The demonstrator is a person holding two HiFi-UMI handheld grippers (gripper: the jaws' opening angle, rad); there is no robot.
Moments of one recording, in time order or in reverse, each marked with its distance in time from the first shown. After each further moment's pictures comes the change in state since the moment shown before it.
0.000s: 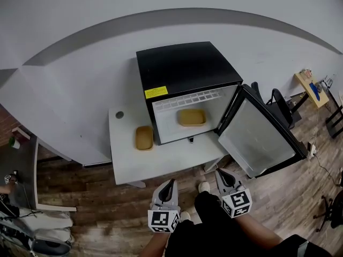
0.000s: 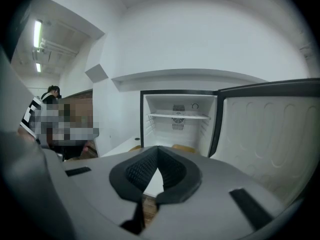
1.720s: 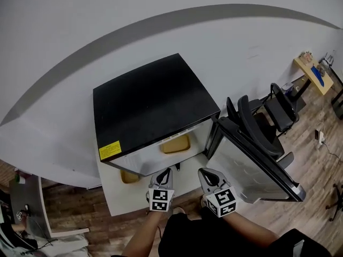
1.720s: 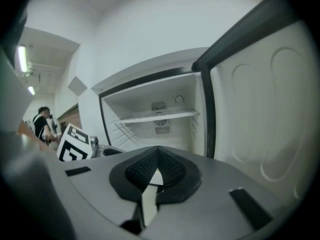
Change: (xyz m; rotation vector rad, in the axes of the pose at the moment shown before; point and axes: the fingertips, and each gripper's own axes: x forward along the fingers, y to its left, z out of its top) left arm 0.288 0.025 -0.066 0.294 0.358 -0.095; right arm 0.138 -0.144 0.019 0.182 -0.007 0.052
